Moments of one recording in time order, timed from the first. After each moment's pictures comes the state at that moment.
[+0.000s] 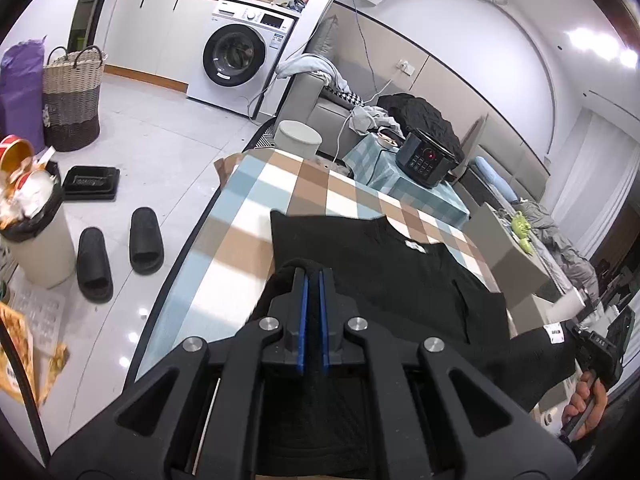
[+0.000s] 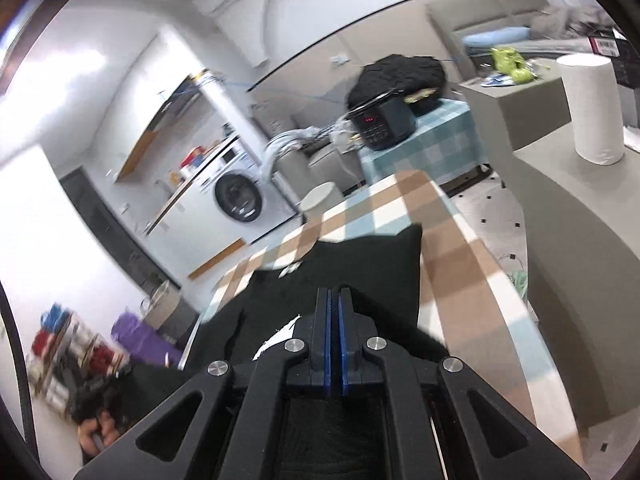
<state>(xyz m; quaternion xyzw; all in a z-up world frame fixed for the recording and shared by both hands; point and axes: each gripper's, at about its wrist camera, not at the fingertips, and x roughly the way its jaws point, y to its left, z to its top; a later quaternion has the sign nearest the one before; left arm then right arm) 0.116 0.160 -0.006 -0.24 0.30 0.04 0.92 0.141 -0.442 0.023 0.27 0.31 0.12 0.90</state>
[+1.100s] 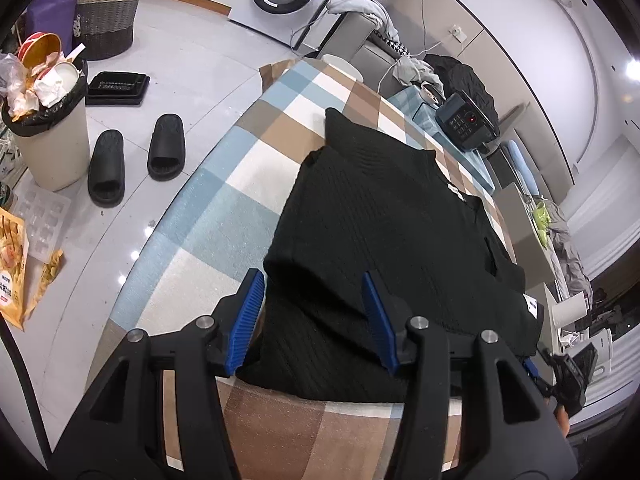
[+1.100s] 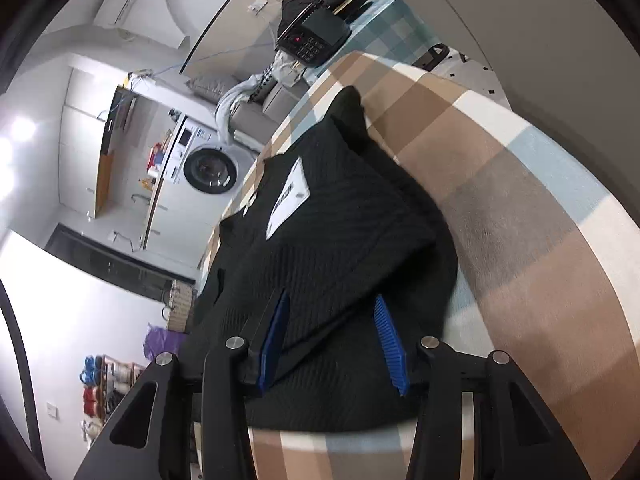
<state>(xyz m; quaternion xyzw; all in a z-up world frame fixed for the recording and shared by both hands) 0.081 0.158 -0.093 -0.32 0.40 0.07 0.86 0.125 -0.438 -0.087 0.40 0.43 0.12 0.80</state>
